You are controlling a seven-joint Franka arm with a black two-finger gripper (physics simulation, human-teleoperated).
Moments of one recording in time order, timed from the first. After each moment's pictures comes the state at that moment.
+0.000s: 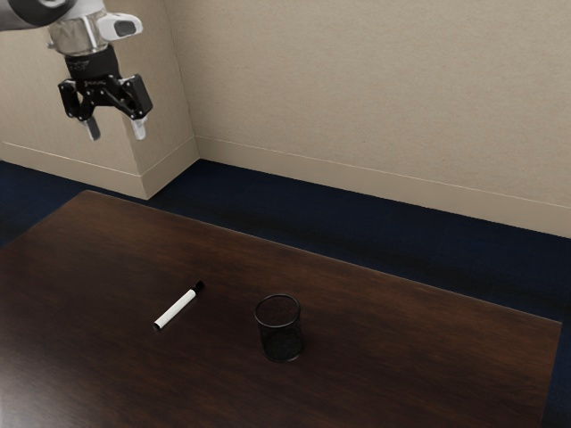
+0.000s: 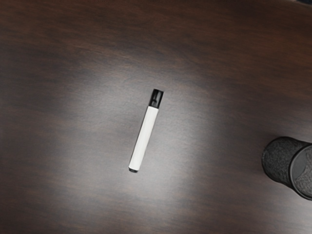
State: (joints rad) arm 0.26 0.00 -0.09 -1.52 -0.07 1.49 -0.06
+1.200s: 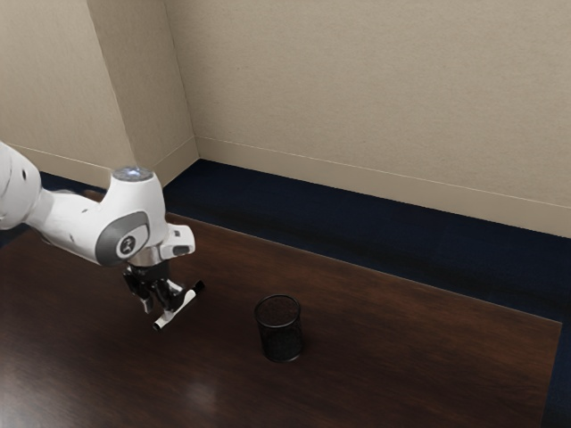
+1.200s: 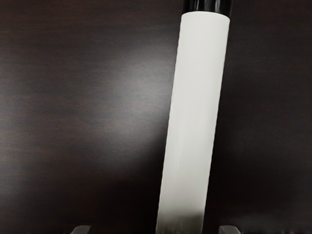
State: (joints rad) arm 0.18 0.19 -0.05 -2.32 0.16 2.45 -0.03
